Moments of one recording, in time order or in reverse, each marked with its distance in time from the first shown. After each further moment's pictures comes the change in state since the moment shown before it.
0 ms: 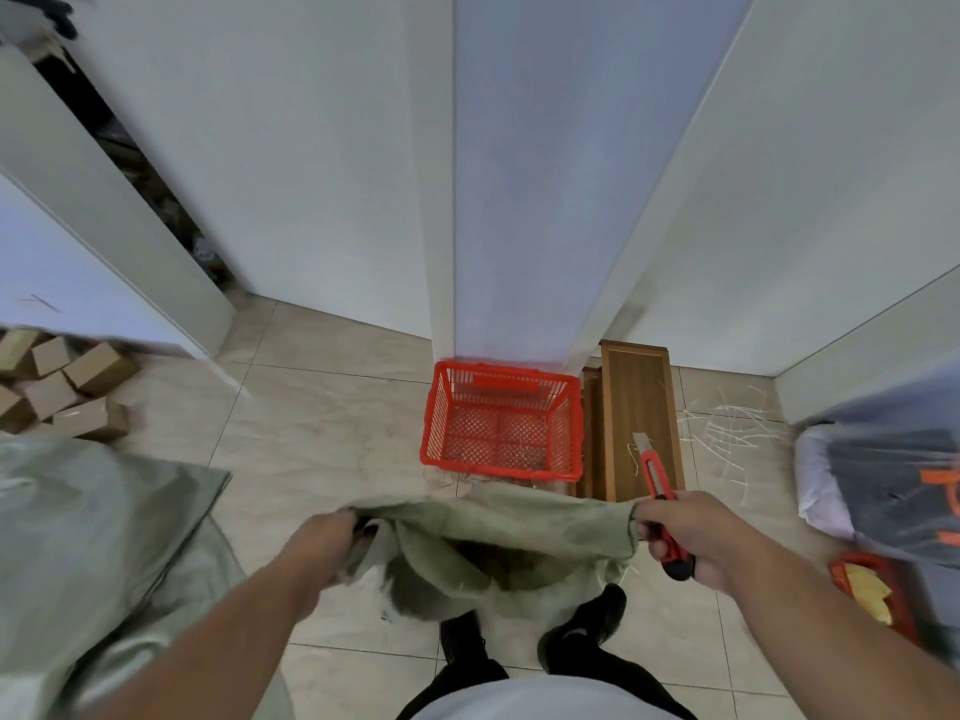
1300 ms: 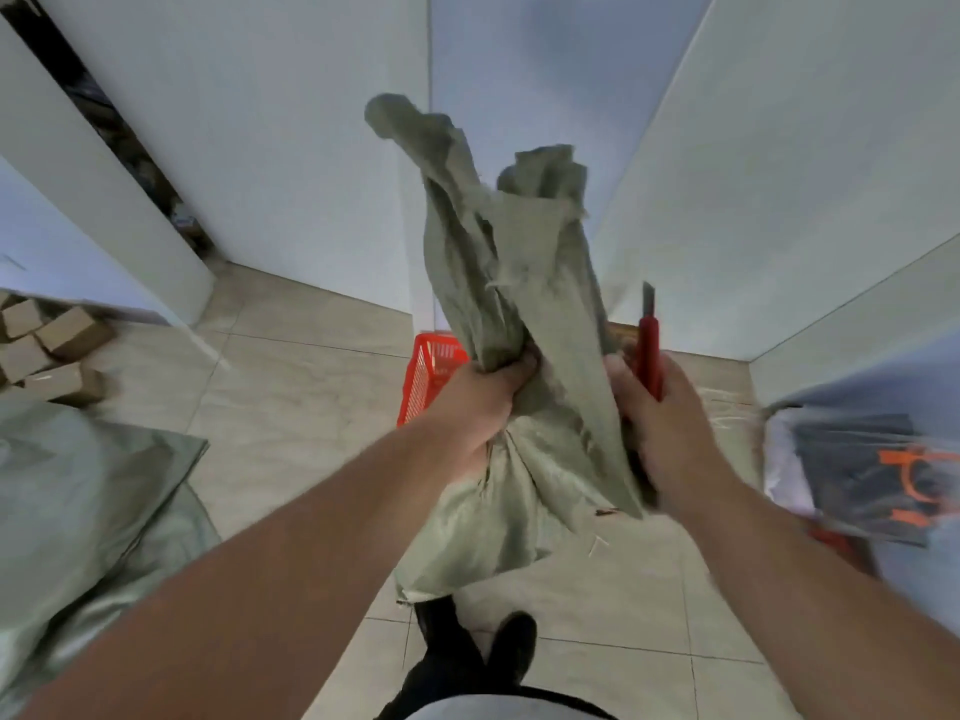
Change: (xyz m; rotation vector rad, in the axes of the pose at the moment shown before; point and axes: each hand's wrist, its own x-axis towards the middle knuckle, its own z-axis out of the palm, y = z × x) left_hand -0.141 0.141 0.139 -0.409 -0.446 0.272; right_hand -0.115 -0.062 0.022 0.050 0.088 -0.680
